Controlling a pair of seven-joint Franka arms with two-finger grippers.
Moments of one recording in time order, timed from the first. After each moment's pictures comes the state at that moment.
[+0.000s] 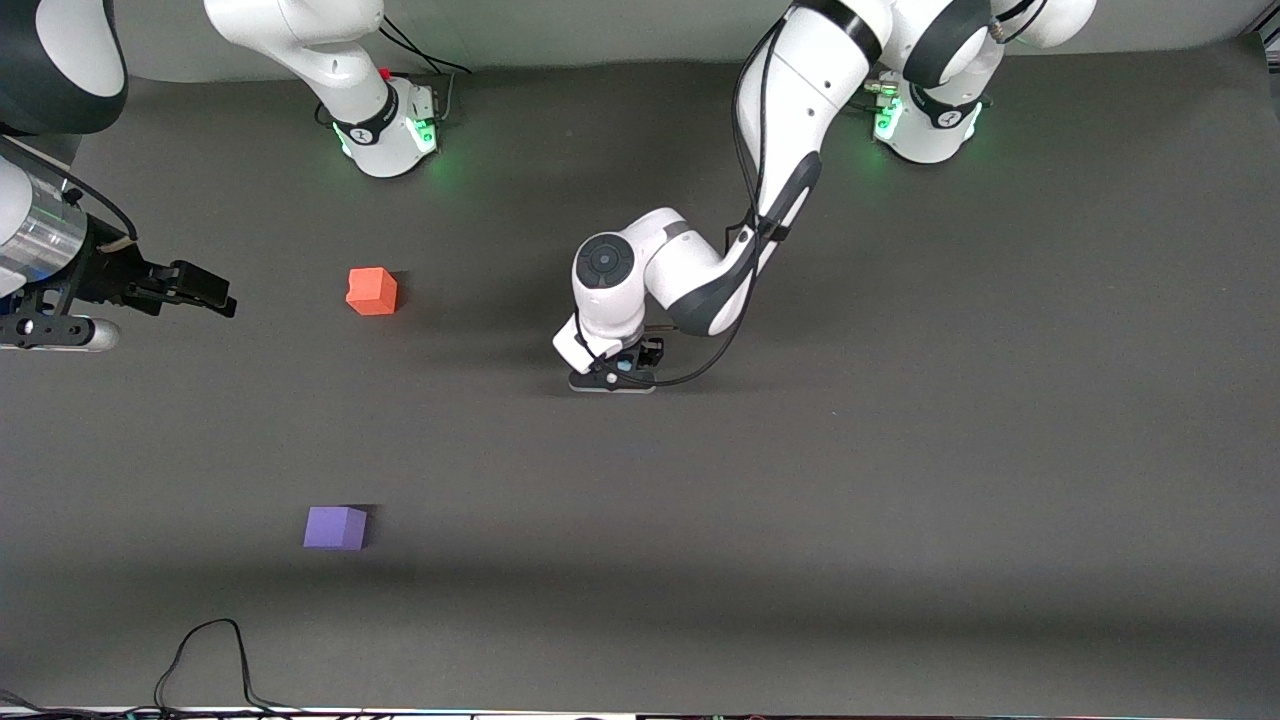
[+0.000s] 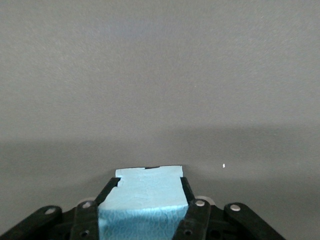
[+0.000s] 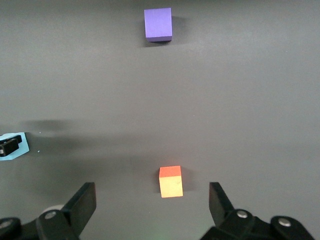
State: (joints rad) left arm -0.84 0.90 -0.05 -1.32 0.03 2.26 -0.86; right arm 0.06 -0.02 -0.05 -1.74 0.03 1.65 0.09
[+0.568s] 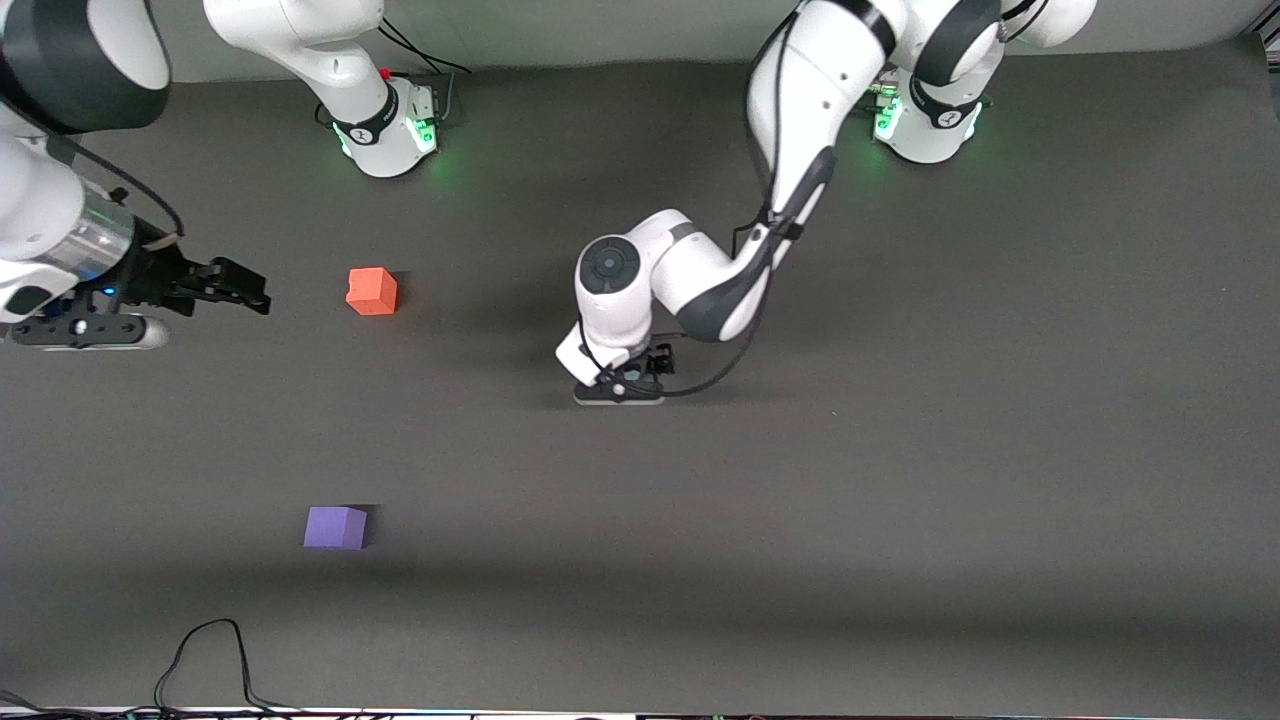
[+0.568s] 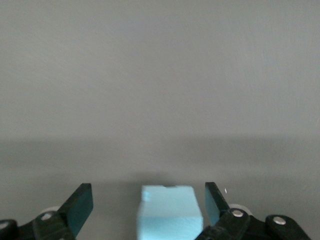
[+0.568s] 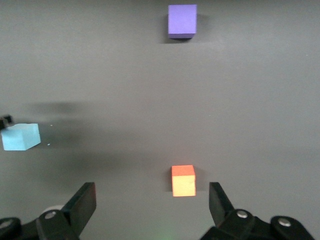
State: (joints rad) left arm -0.76 0.83 -0.04 -1.25 0.03 2.13 -0.86; right arm 0.16 -0.01 -0.05 -1.74 0.03 1.65 0.14
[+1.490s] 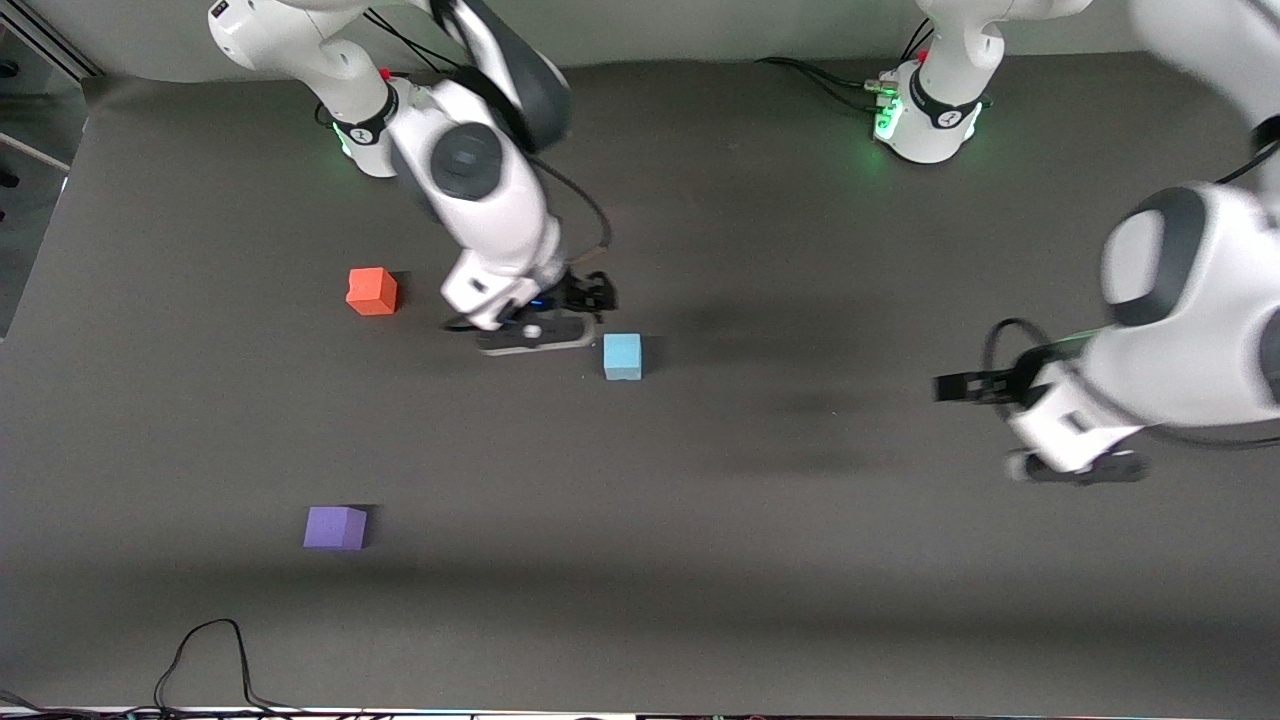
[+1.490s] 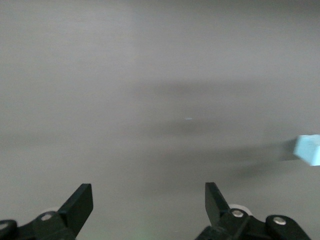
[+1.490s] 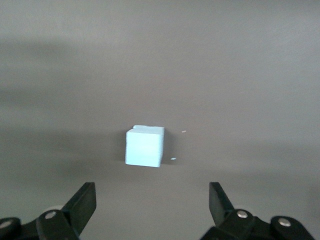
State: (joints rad) left arm -0.01 0.35 -0.11 -1.41 -0.07 1.58 -0.11; right arm 0.74 0.39 -0.04 -1.68 0.08 2.07 0.64
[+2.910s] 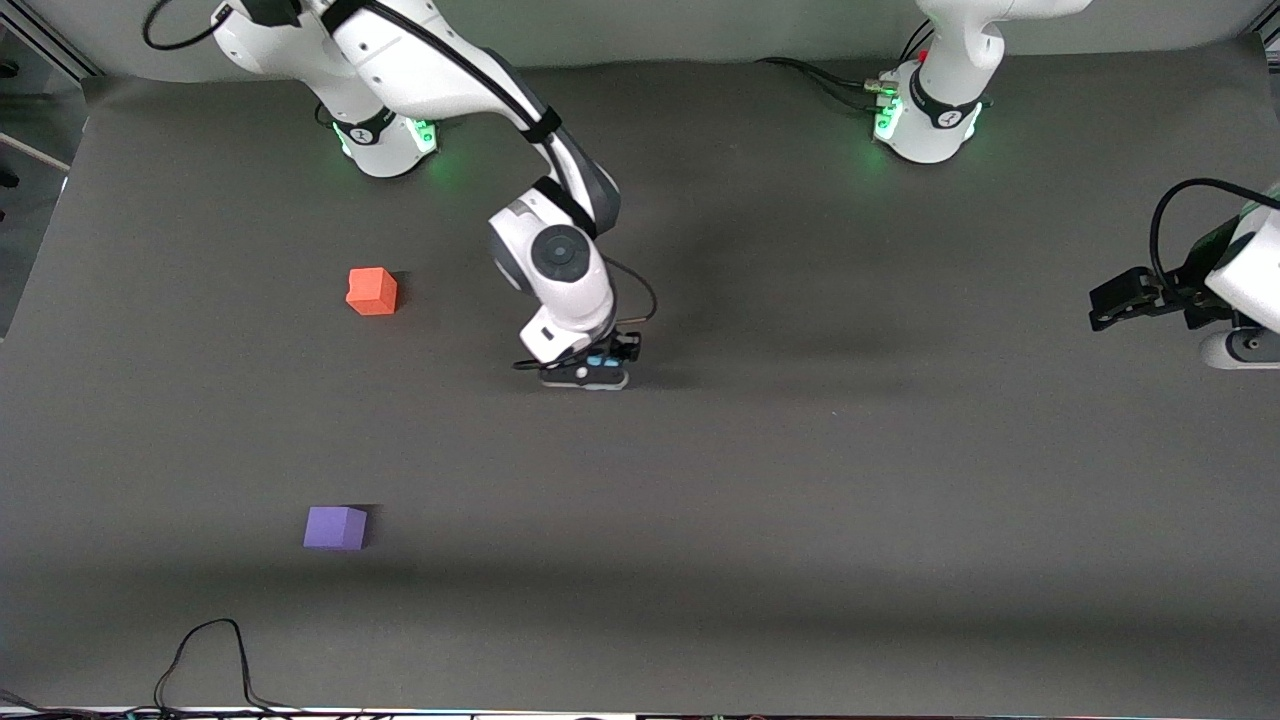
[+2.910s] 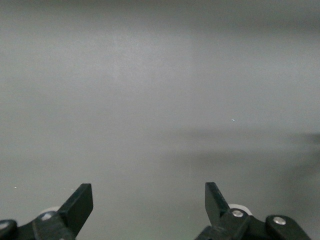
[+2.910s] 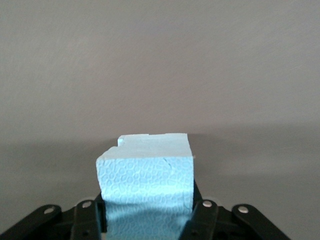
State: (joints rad) left arm -0.07 0.09 0.03 -1.51 0.02 1.58 -0.04; right arm 0.80 0.55 -0.12 -1.82 0.08 2.37 0.74
